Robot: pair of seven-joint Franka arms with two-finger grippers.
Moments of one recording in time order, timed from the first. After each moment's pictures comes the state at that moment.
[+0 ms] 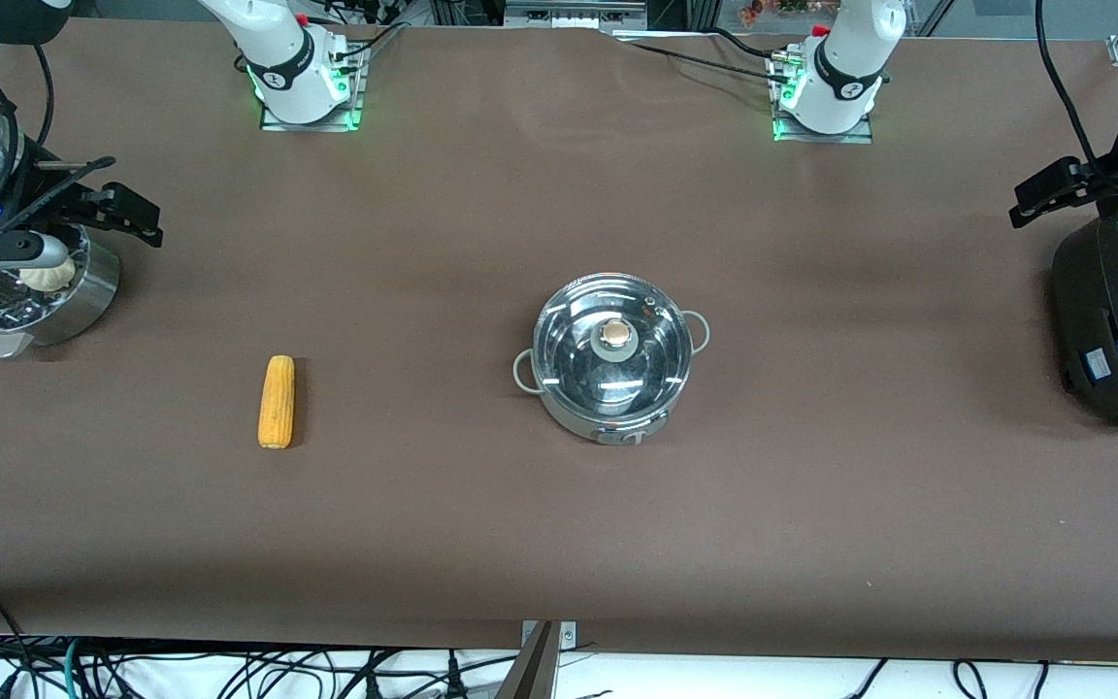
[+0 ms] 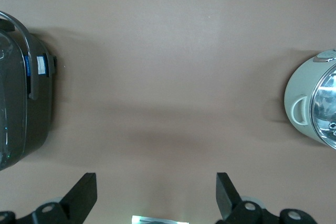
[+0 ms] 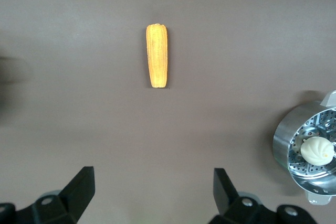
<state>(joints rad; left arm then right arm) 0.01 -0.01 -0.01 -1.55 0.01 1.45 -0.11 -0.01 -0.01 0.07 -1.68 -0.01 1.63 0.03</state>
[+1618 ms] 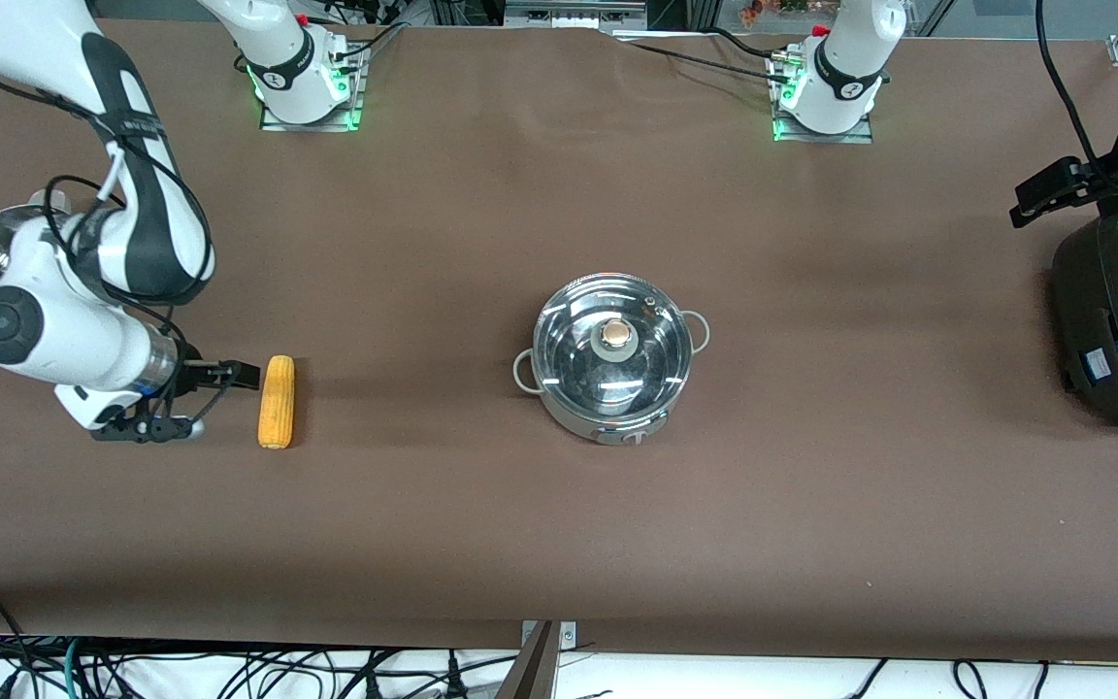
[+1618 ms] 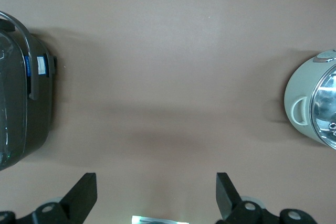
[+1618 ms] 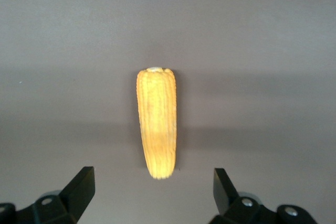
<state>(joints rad) 0.02 -0.01 -0.01 -1.54 0.01 1.45 -0.11 0.00 0.49 0.08 -1.67 -0.01 2.07 0.04</state>
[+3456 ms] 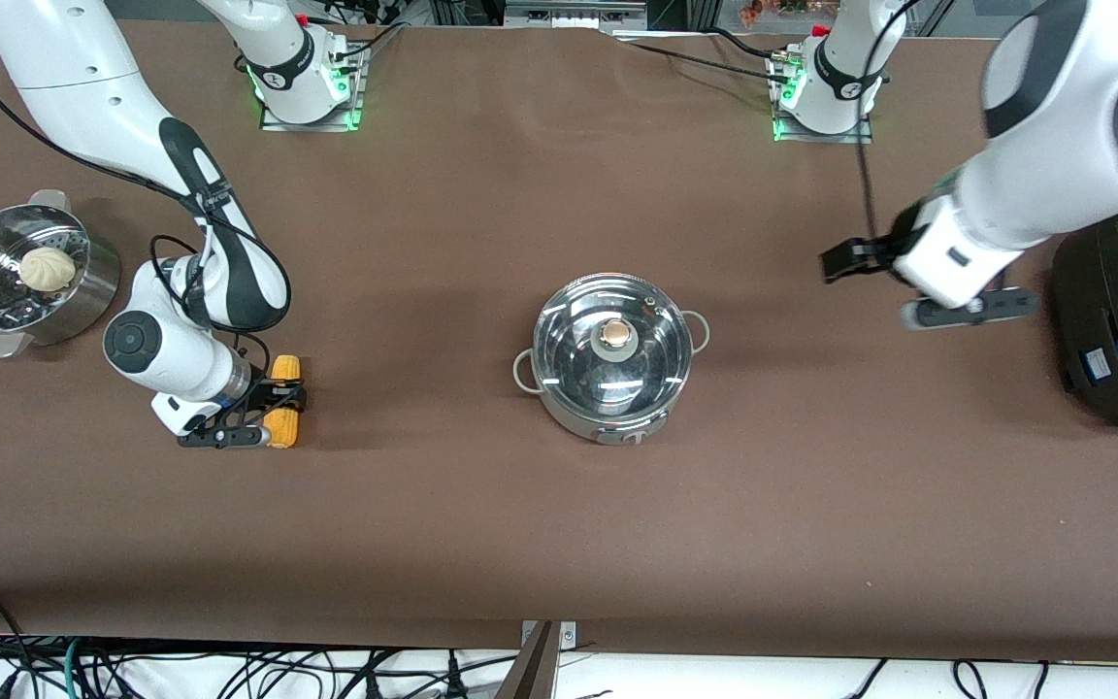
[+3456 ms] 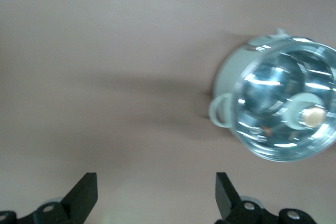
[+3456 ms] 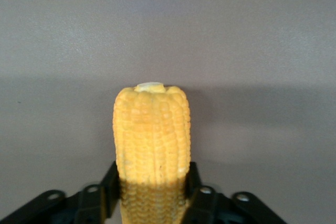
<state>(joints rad) -0.09 0.19 -0.19 -1.58 -0.14 1.62 -0.43 0.01 0.63 0.08 -1.82 -0.01 2.46 0.04</state>
